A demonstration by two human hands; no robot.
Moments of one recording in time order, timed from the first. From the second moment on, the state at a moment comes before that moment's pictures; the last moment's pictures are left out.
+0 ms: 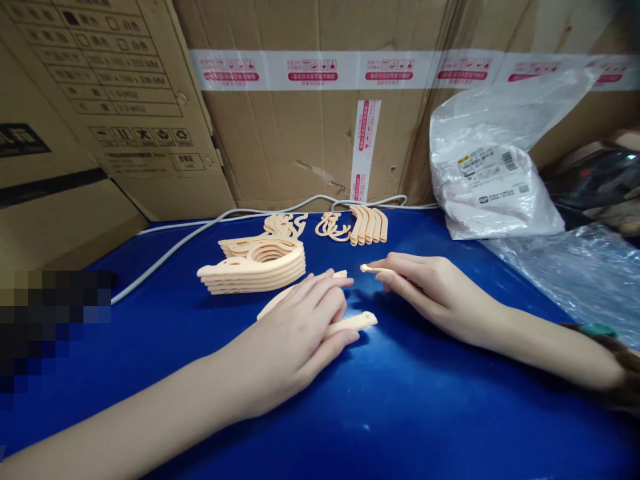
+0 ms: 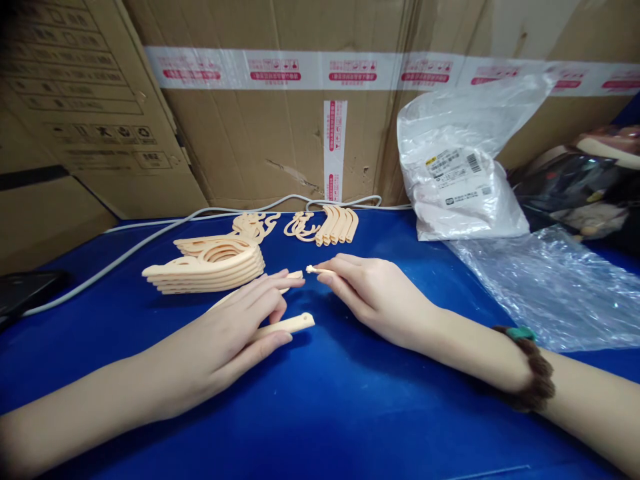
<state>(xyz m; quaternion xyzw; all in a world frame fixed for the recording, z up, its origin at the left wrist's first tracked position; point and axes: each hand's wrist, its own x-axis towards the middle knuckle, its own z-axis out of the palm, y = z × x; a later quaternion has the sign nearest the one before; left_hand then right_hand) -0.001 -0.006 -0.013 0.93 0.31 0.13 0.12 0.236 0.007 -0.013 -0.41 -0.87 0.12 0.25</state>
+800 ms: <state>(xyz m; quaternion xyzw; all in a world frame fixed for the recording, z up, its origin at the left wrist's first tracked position) -0.001 -0.006 -0.013 0.91 0.33 0.17 0.18 0.235 0.000 -0.009 -0.36 -0.90 0.17 0.21</state>
